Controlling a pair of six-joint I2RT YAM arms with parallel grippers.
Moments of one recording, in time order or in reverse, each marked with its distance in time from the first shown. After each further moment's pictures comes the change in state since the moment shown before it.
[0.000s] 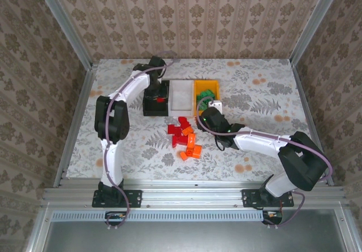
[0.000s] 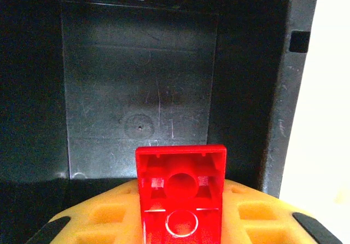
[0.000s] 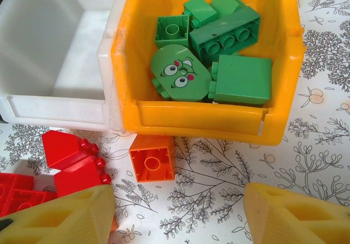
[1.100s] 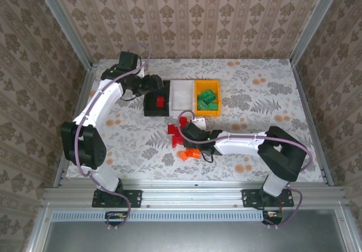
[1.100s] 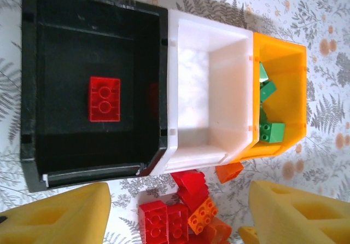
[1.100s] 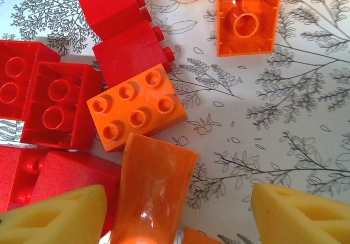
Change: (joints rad) left arm 0.113 -0.468 -0.346 0.208 0.341 -0.052; right arm 0.224 0.204 0.135 -0.222 -0.006 0.241
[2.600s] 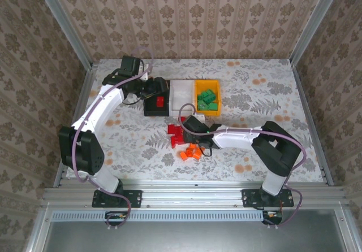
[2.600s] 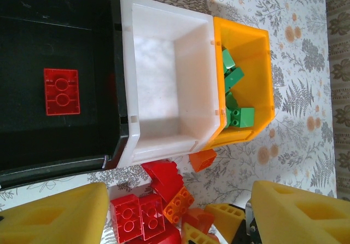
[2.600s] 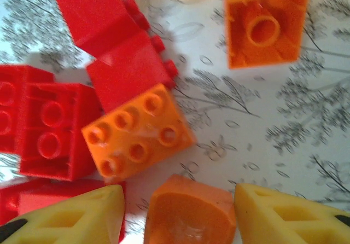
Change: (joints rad) left arm -0.042 -0.058 -0.058 0.059 0.052 -0.013; right arm -0.077 0.056 0.056 0.012 -0.130 0.001
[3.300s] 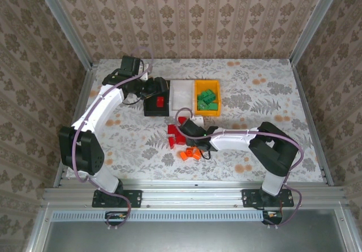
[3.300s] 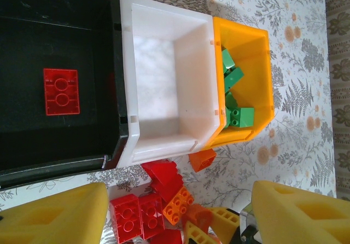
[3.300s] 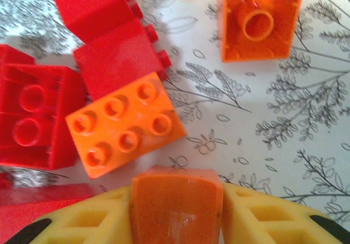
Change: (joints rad) left arm 0.000 0.000 0.000 0.000 0.001 0.000; right arm 0.046 0.014 -0.016 -0.035 0.098 -0.027
